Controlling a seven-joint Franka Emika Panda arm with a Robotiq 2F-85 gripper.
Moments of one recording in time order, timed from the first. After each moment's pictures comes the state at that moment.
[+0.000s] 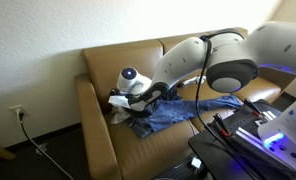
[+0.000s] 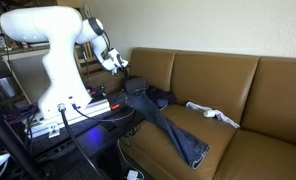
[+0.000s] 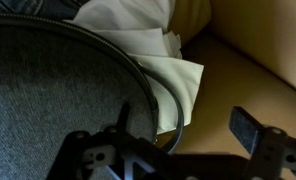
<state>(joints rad) 0.85 1.44 -0.30 -1.10 -0.07 2.91 1.51</state>
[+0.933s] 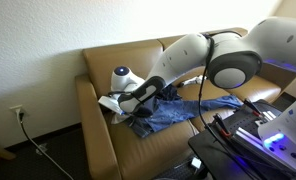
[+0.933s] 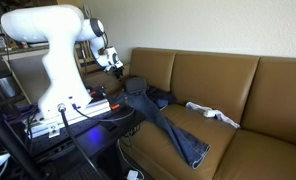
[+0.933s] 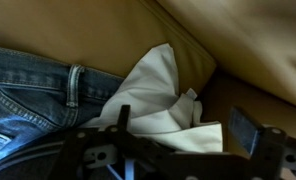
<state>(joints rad) 0.80 1.41 -0.12 -1.05 0.02 2.72 1.67</state>
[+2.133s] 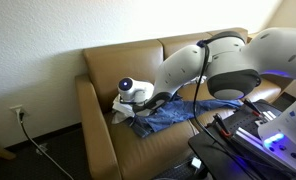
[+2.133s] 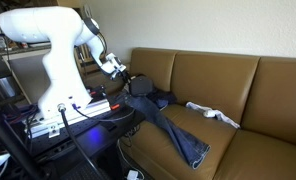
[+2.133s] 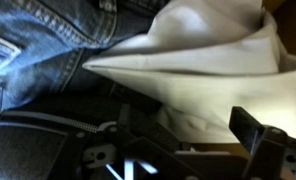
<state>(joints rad) 0.95 1.46 -0.41 -1.16 -0.14 2.70 1.90</state>
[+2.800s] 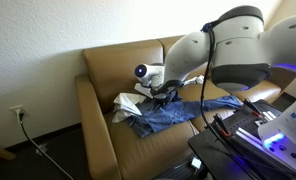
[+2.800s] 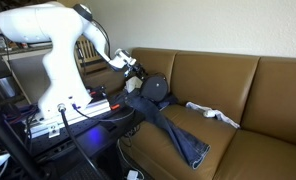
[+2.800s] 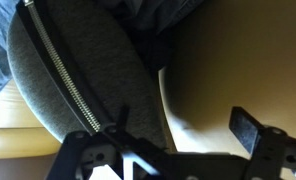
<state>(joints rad) 1.06 1.33 -0.70 -1.55 -0.16 2.69 2.03</state>
